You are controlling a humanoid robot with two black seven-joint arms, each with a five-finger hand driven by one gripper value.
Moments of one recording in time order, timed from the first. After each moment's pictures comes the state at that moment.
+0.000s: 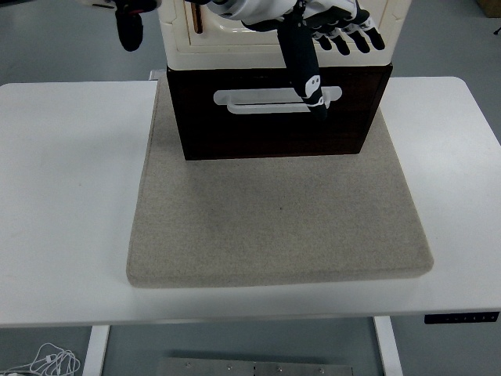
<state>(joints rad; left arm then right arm) -2.24 0.41 0.46 -1.45 0.12 -0.21 0.17 -0.03 0.00 0.13 0.15 -0.02 0.07 -0.09</state>
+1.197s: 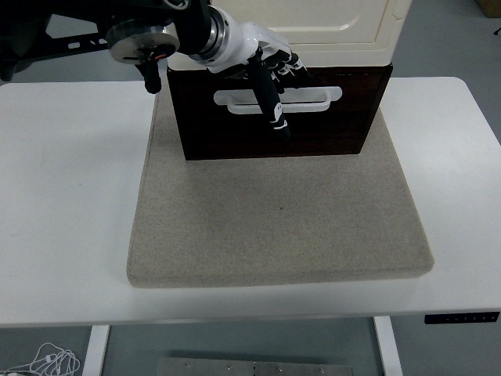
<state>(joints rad) -2.12 0.35 0.53 -1.41 -0.09 -0.05 0.35 -0.03 0.00 0.13 0.15 -0.02 0.07 -0.09</state>
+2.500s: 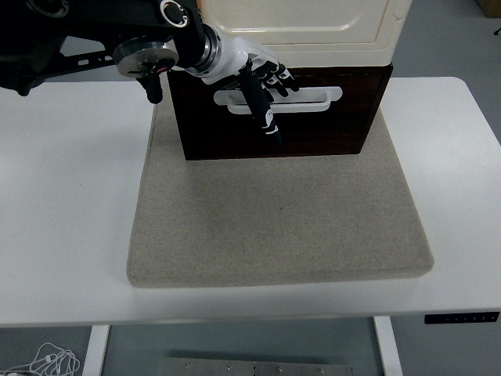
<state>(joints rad) -2.02 0.33 0.52 -1.34 -0.07 -0.05 0.34 -0.03 0.00 0.13 0.15 -0.02 0.07 -0.09</state>
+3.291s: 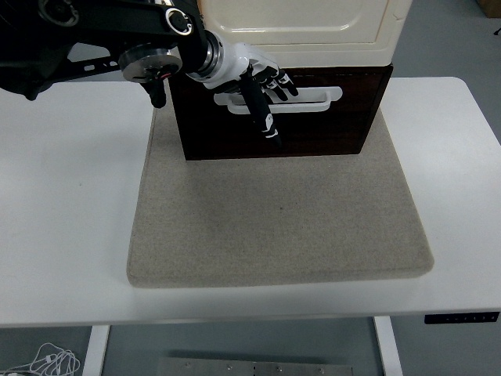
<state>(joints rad) -1.99 0.32 0.52 -1.31 -0.06 -0.06 0.34 -0.03 0.00 0.13 0.15 -0.02 0.07 -0.09</state>
